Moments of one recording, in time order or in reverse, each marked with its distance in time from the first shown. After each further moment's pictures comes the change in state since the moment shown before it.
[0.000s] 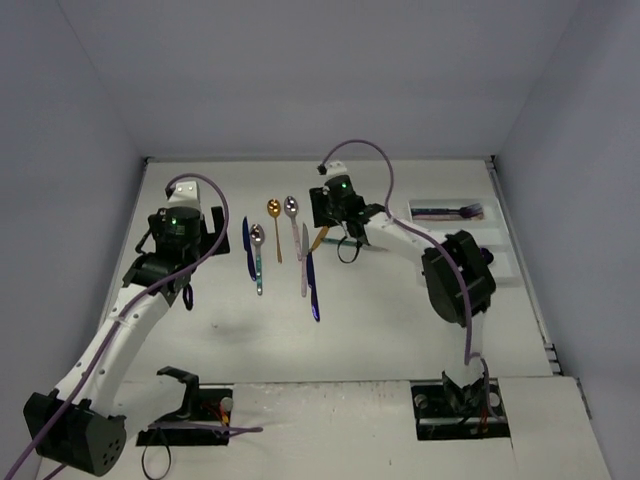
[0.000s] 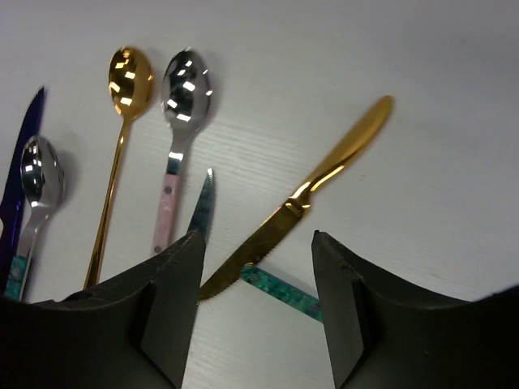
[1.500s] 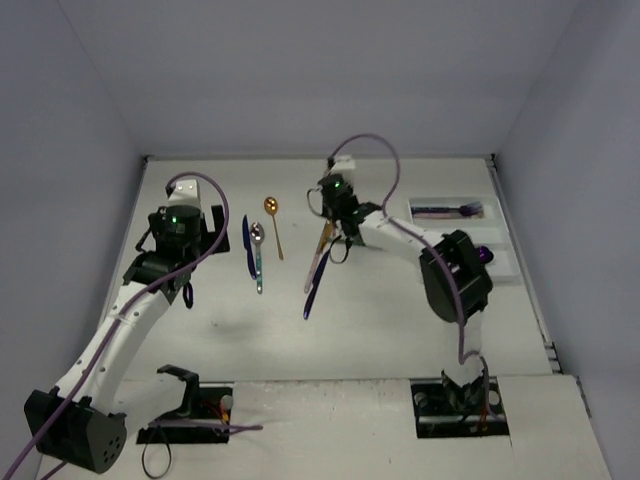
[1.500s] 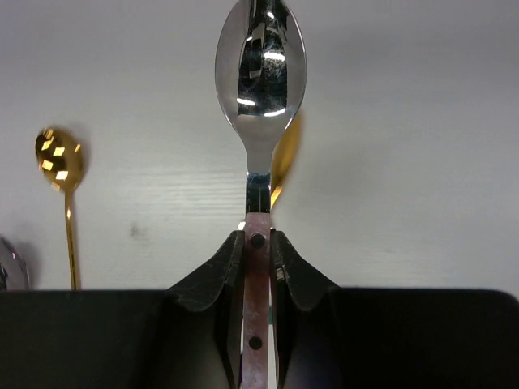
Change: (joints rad) left arm 0.000 0.003 0.000 -0.001 0.000 0.001; right arm 0.041 0.035 0.047 -0.020 0.294 0.147
